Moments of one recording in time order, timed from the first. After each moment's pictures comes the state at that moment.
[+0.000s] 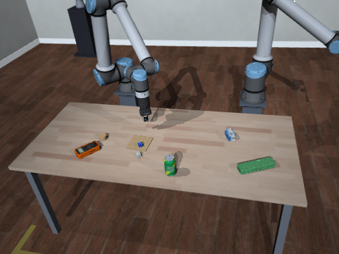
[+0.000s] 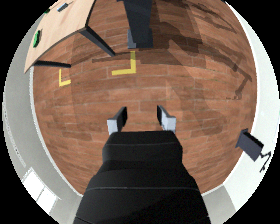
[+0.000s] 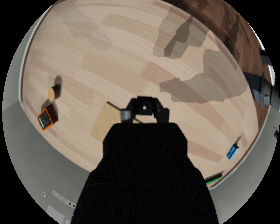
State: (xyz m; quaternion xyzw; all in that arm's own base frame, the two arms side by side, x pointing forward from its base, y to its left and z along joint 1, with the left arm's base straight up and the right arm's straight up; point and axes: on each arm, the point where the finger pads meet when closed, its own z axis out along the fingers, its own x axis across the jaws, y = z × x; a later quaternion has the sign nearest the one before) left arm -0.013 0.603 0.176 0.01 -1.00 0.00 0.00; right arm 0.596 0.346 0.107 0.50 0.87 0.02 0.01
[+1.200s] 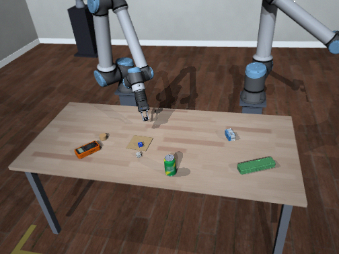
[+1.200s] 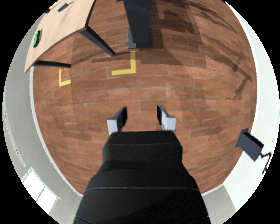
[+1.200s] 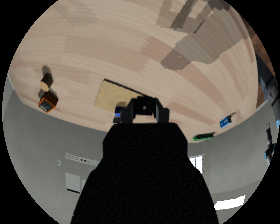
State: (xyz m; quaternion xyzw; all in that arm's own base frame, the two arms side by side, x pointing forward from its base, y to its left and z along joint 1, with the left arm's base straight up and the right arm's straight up) left arm -0.013 0.603 0.176 0.01 -1.00 0.00 0.00; right arm 0.589 0.341 0.104 0.47 0.81 0.30 0.18
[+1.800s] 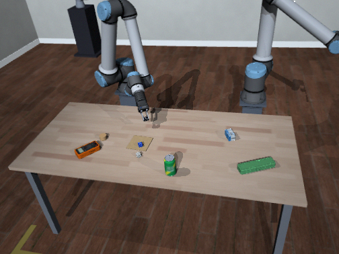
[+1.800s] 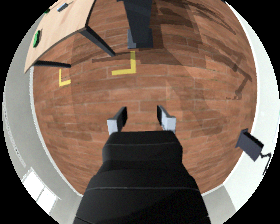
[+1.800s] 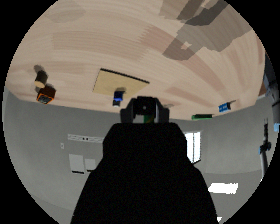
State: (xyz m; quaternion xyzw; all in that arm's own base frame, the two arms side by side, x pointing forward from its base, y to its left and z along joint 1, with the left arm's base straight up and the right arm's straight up) left arm -0.013 0.603 0.176 0.01 -1.00 0.00 0.00; right arm 0.589 0.342 0.105 0.44 0.76 0.41 0.24
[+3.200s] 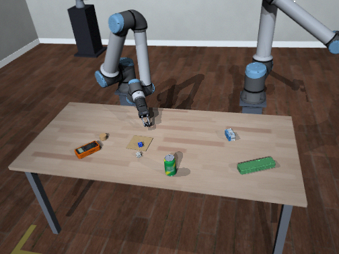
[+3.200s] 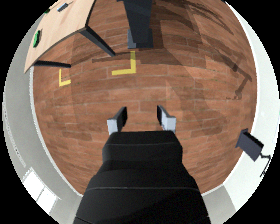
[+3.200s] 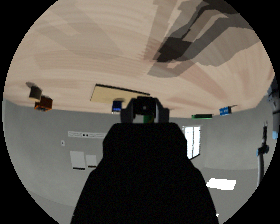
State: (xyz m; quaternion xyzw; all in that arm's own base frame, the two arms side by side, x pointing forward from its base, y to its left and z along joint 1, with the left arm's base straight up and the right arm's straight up) left arm -0.013 0.603 0.176 0.01 -1.00 0.00 0.00; right arm 0.589 0.342 0.058 0.43 0.74 0.45 0.26
